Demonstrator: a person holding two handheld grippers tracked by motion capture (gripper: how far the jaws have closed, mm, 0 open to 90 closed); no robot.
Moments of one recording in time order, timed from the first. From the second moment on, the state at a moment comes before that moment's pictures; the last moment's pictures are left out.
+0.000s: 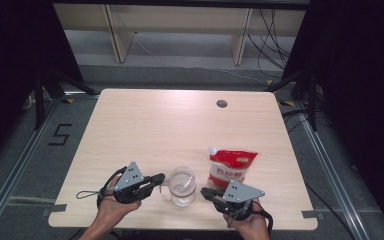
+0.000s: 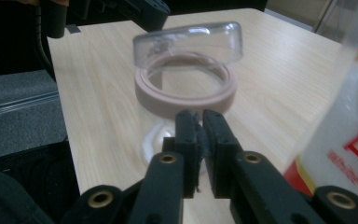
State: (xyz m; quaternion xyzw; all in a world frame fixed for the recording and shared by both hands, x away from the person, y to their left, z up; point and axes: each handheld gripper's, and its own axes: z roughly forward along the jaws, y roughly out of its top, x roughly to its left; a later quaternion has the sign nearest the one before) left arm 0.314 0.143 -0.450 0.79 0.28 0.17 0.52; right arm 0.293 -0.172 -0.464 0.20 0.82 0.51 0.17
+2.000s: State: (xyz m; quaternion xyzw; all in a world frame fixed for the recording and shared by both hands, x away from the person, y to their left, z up) left arm 0.291 0.176 -0.485 0.81 0.31 0.16 0.48; right arm 0.295 -0.119 -0.441 0.14 0.82 0.53 0.17
